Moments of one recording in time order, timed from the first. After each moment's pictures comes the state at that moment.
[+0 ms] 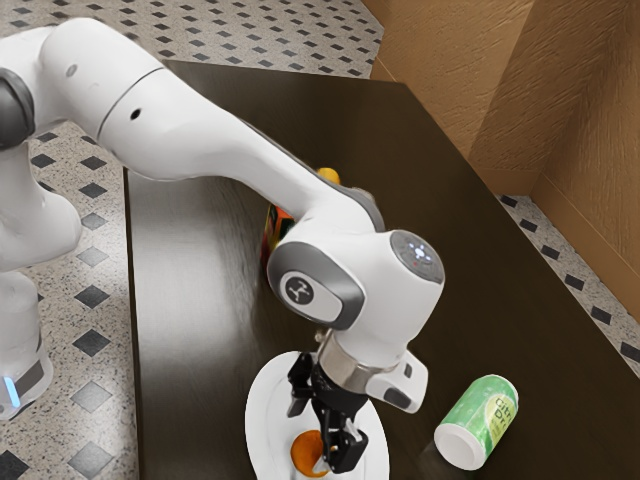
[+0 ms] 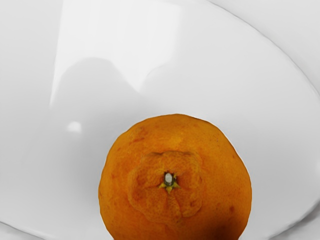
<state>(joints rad) -1.21 0.12 0.52 -1.84 -0.16 1.83 -0.83</state>
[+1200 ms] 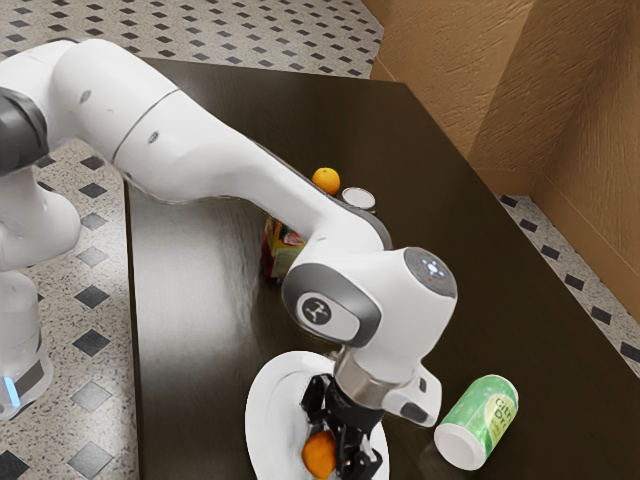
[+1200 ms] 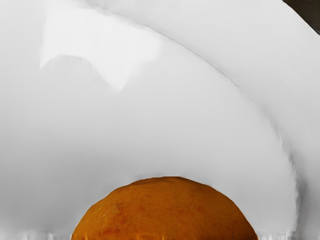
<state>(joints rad) -1.18 0.21 0.51 -1.80 -0.23 1.87 -0.80</state>
